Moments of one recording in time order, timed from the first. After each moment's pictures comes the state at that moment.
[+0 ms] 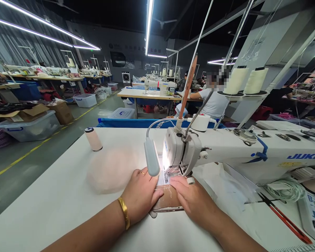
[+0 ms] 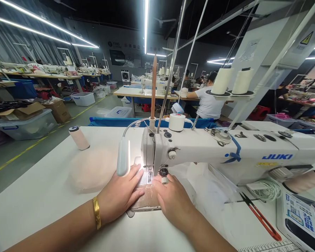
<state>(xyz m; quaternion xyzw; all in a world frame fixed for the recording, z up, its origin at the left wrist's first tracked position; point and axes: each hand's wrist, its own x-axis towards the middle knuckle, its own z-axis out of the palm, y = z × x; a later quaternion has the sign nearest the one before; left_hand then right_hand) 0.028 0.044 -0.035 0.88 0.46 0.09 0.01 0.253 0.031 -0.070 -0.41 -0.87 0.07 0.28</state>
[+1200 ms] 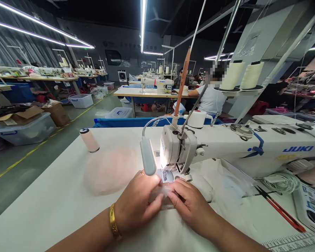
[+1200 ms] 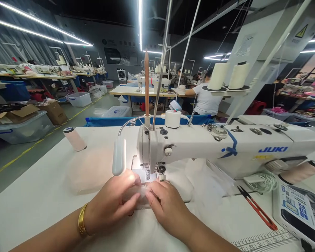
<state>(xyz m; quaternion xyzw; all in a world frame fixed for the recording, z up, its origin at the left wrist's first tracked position) 0.019 0.036 -0.030 0.89 0.34 0.29 0.08 0.238 0.014 -0.059 -0.44 -0.80 0.26 0.31</state>
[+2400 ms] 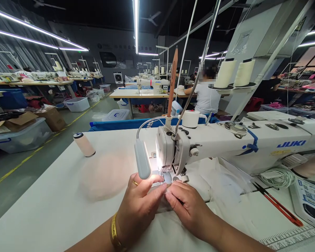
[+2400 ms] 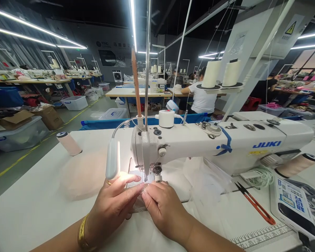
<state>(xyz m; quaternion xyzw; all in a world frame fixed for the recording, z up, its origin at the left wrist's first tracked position) 0.029 0.032 -0.043 0.86 0.29 0.41 -0.09 0.233 0.015 -0.060 -0.42 -0.81 0.24 0.33</state>
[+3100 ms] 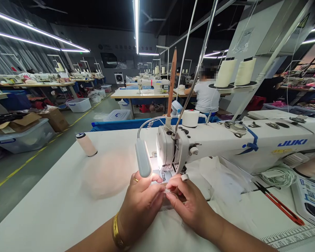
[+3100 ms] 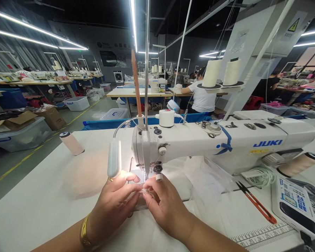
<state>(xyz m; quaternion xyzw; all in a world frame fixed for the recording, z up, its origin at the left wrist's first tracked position) 0.033 0.030 -0.040 0.85 0.32 0.42 -0.03 0.233 0.014 -0.065 -0.42 -0.77 0.22 0.43</state>
